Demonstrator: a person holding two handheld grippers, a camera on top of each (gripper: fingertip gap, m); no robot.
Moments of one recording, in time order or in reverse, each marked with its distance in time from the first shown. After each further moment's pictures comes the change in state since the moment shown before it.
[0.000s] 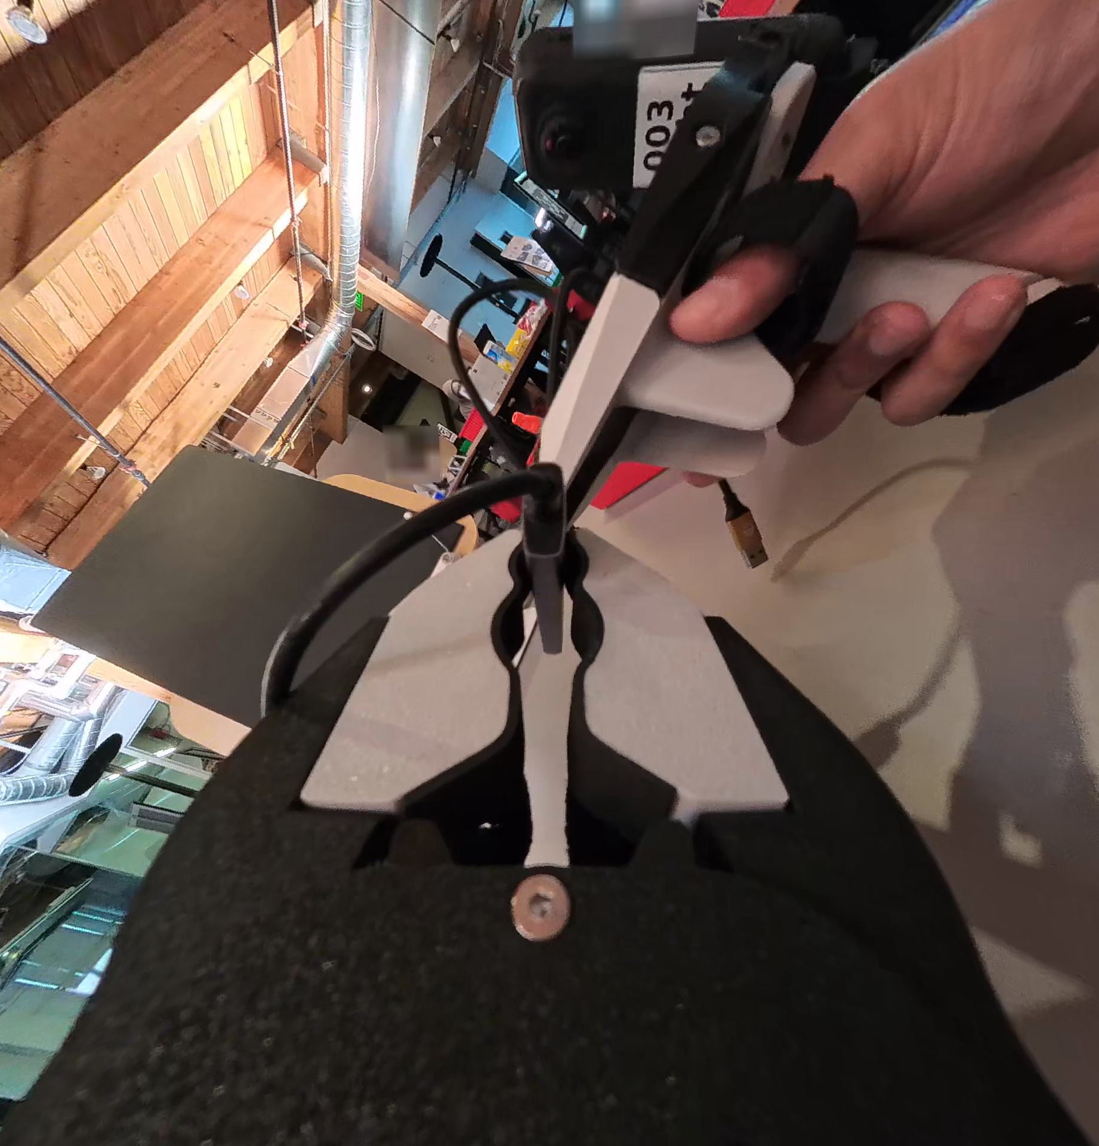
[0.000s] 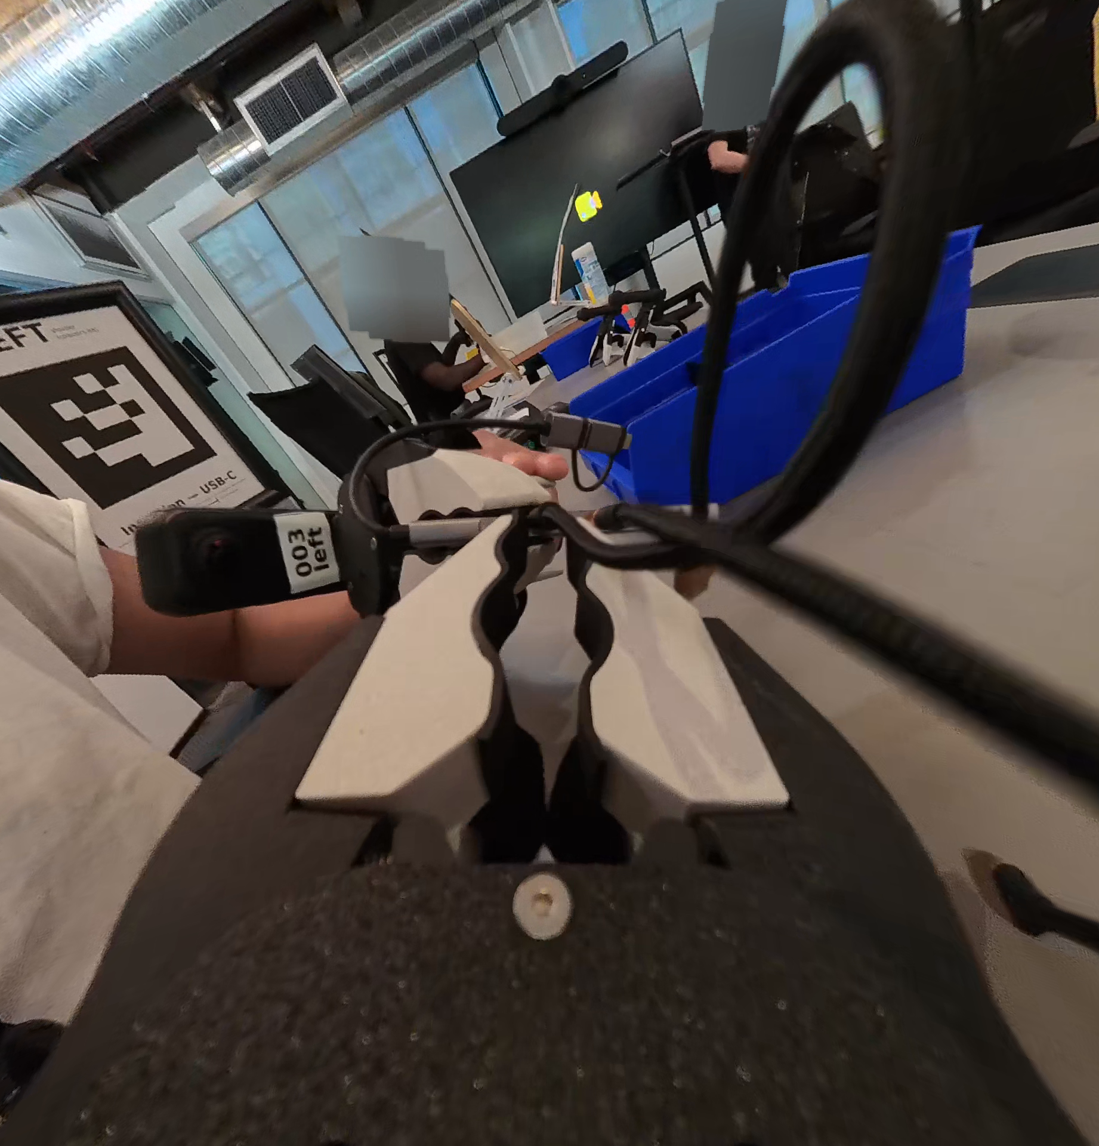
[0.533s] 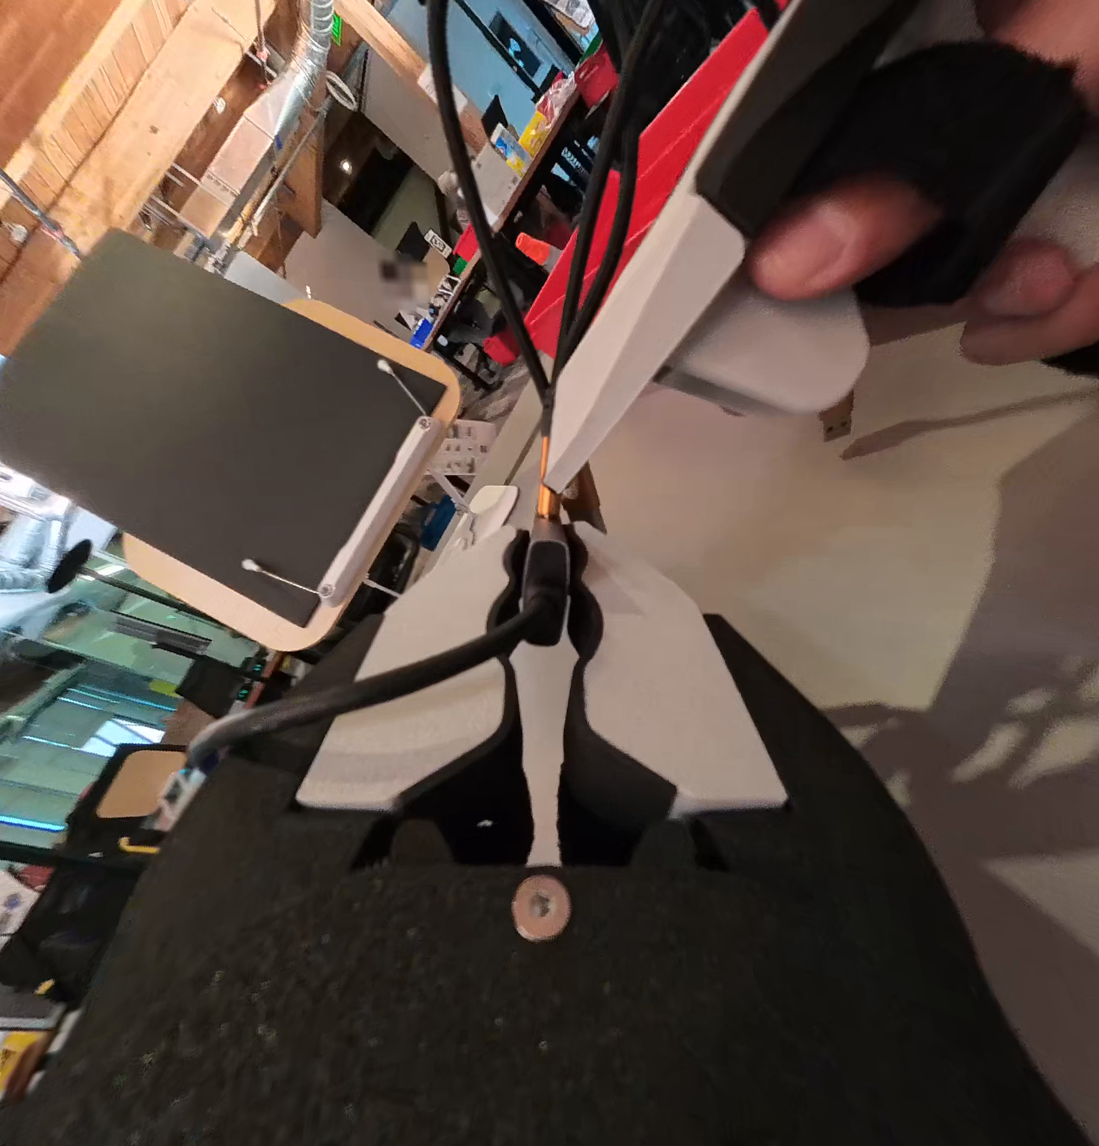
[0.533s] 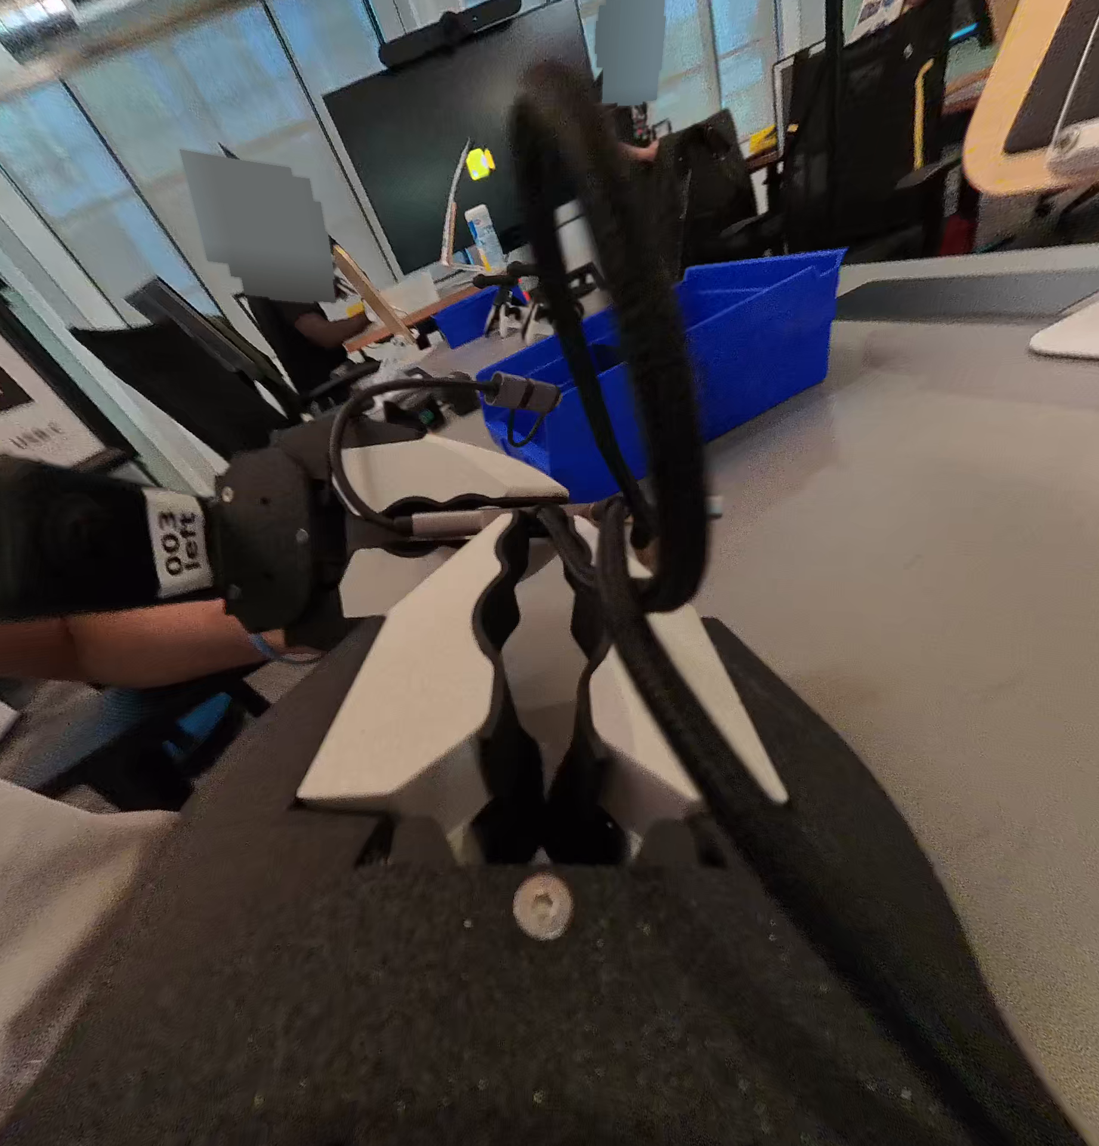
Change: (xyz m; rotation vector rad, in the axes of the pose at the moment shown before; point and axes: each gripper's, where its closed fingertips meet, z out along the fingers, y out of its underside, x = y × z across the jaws) left arm 0.008 0.025 0.011 -0.291 -0.036 -0.113; right arm 0.016 0.005 -0.005 -0.046 0.187 -0.118
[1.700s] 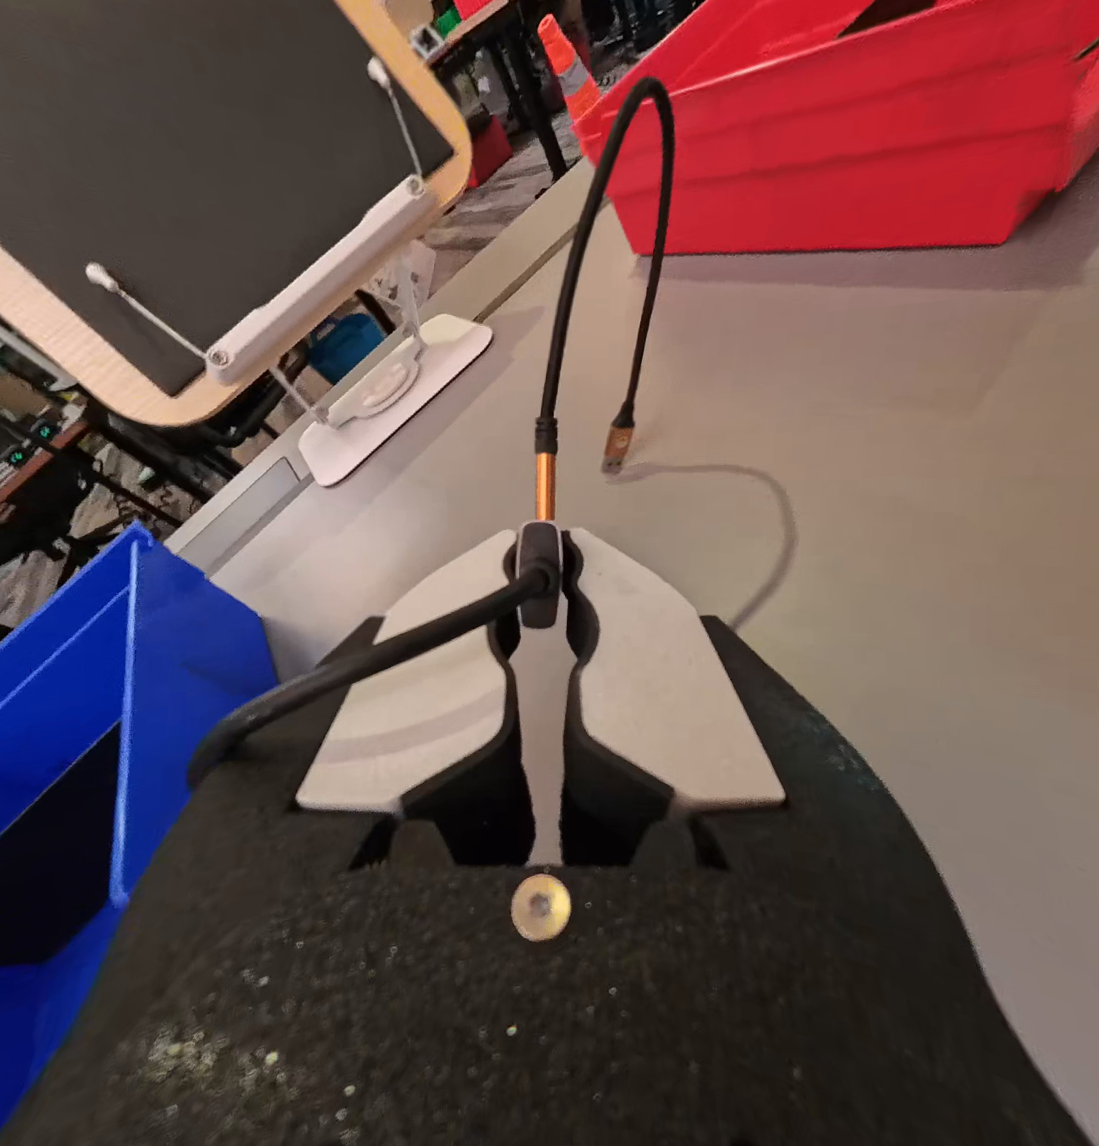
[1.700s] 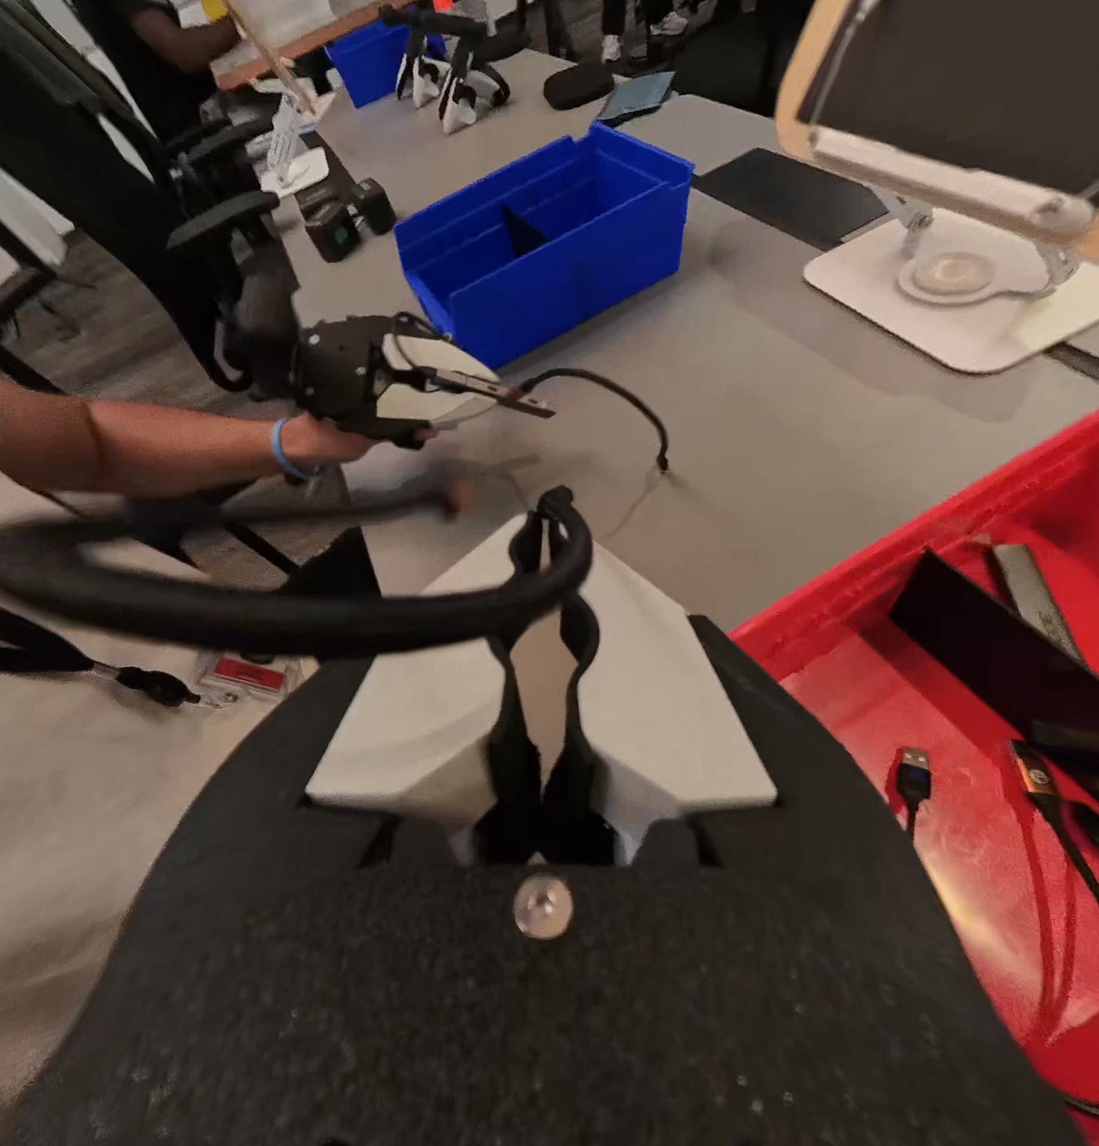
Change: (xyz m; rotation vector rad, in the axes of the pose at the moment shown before) left arm -0.017 0.066 0.014 -0.206 0.060 -0.417; right arm 0.049 -0.097 -0.167 -0.373 0.103 -0.094
